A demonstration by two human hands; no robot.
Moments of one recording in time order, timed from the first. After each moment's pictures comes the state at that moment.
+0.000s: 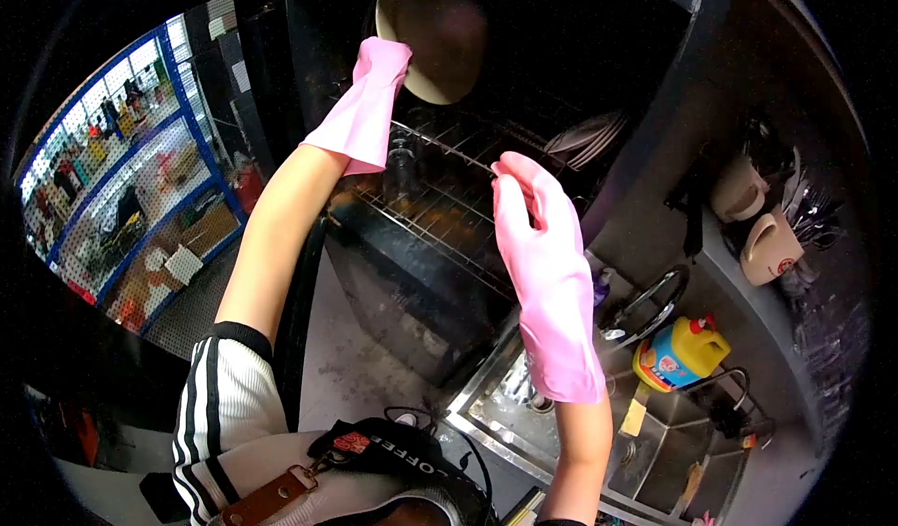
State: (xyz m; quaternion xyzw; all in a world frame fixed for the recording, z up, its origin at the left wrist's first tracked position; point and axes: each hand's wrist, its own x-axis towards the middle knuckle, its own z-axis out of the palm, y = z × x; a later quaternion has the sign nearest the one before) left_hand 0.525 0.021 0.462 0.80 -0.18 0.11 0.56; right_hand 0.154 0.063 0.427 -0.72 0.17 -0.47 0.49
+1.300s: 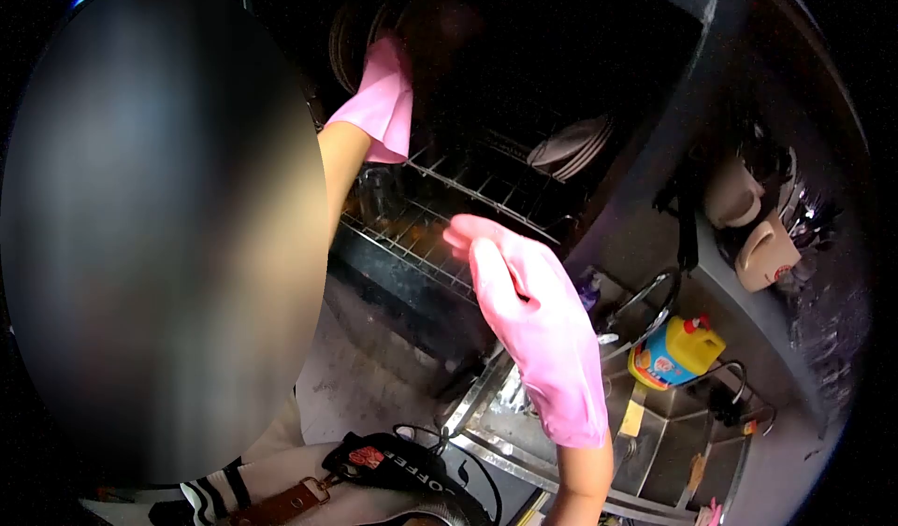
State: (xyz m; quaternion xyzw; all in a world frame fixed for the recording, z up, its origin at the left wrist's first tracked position) left_hand 0.576 -0.078 0.465 0.72 -0.33 0.32 0.52; right_hand 0.132 0.094 0.455 -0.74 0.20 -0.37 0.52
